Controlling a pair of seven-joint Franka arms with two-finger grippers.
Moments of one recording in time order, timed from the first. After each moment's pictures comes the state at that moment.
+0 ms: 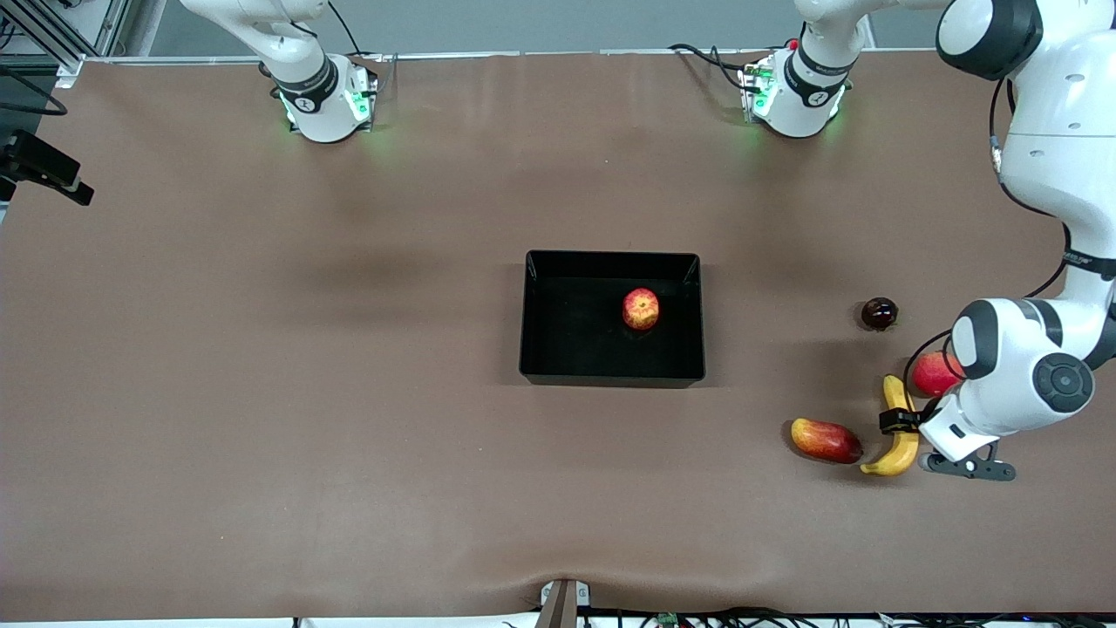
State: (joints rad) left arm 0.33 0.84 -0.27 -1.47 0.30 2.32 0.10; right arm -0.07 -0.07 -0.02 -1.53 0.03 1.46 0.00
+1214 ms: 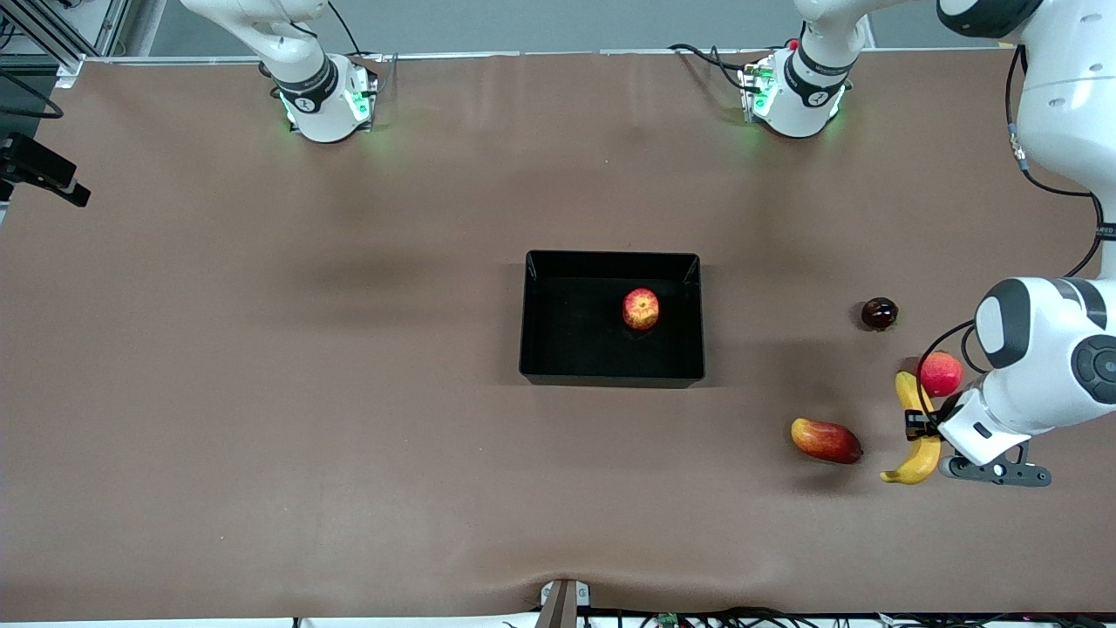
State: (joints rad) left arm 0.31 0.68 -0.36 -1.43 0.30 2.14 -0.01; right arm -0.08 -0.07 -0.02 -1.53 0.03 1.45 0.00
